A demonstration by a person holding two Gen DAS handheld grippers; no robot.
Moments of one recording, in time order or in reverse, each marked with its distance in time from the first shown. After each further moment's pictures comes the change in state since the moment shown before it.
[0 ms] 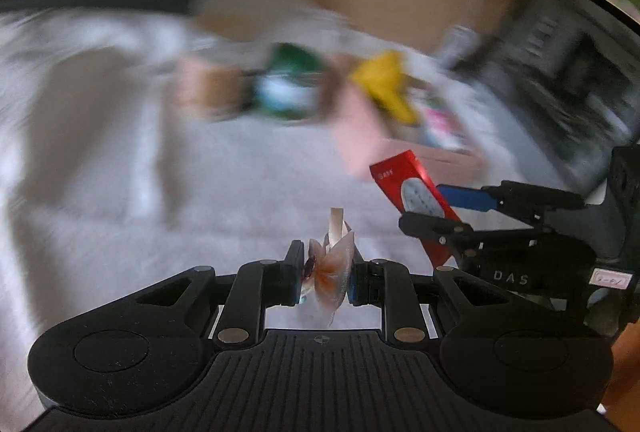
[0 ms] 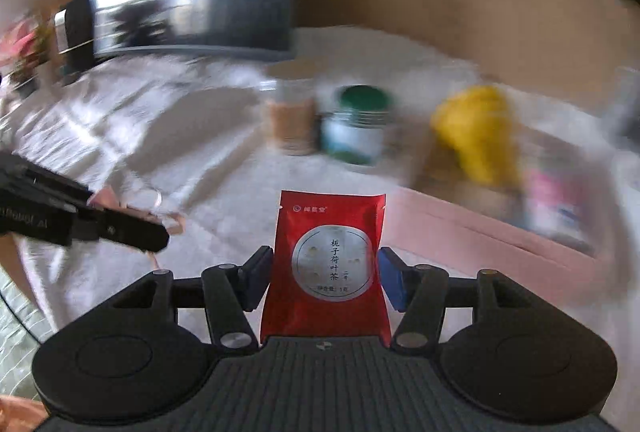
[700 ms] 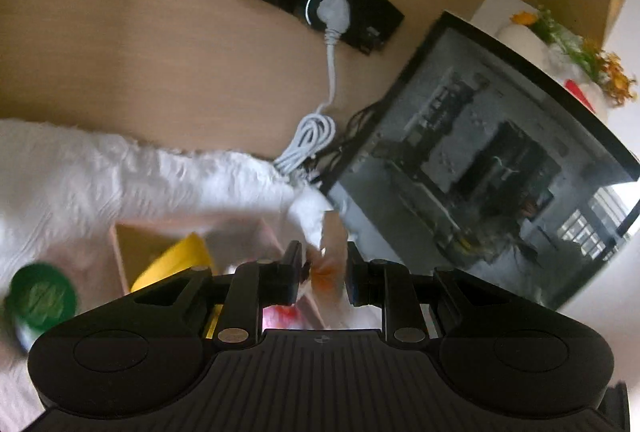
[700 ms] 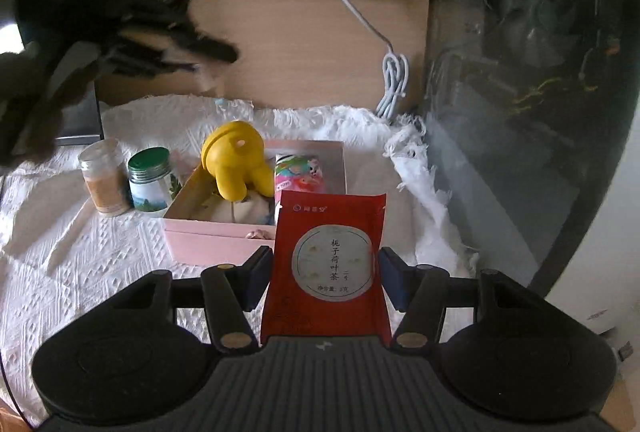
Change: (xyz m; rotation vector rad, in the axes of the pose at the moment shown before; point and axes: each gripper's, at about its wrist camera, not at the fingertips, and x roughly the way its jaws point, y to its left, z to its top) left arm 0.124 -0.112 0.196 0.092 -0.071 -0.329; right arm -0.088 -0.107 -0.030 0.274 -0.118 -0.371
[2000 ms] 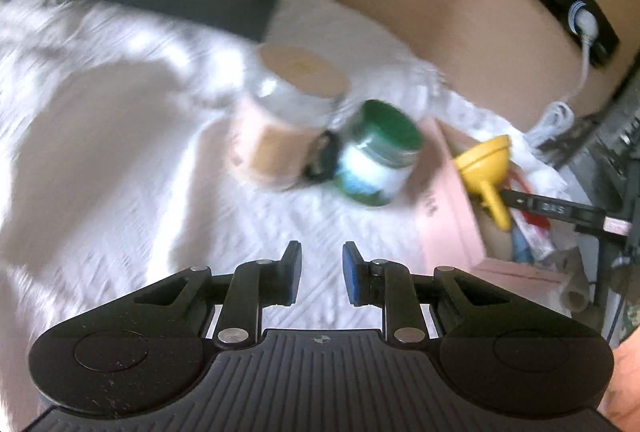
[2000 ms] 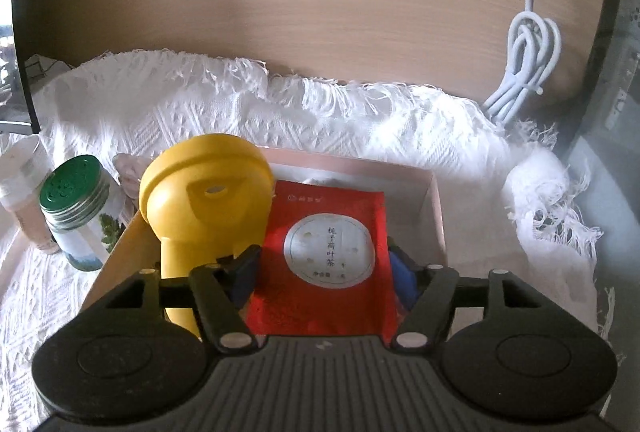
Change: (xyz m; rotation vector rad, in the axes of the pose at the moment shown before) left arm -0.112 0.112 -0.159 -0.302 -0.082 0.563; right arm 0.214 0.046 0.079 -0.096 0.153 0.085
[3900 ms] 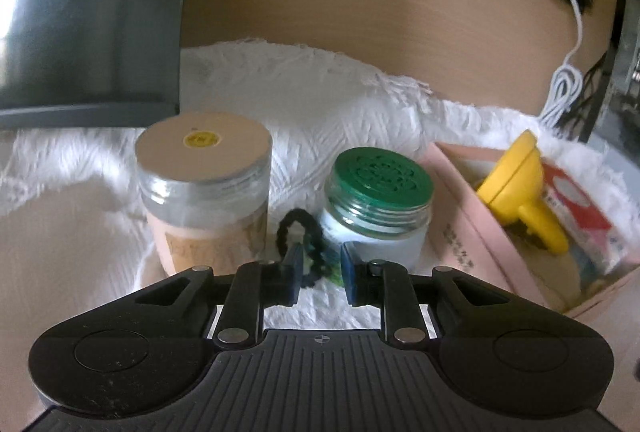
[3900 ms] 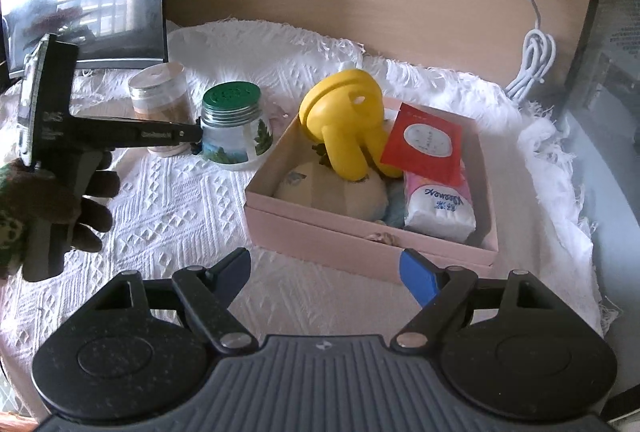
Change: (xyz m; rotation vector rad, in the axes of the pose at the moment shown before) left arm 0.077 -0.039 0.026 0.322 -0.162 0.066; right arm -0.108 0.080 -0.088 -0.085 0.010 0.062
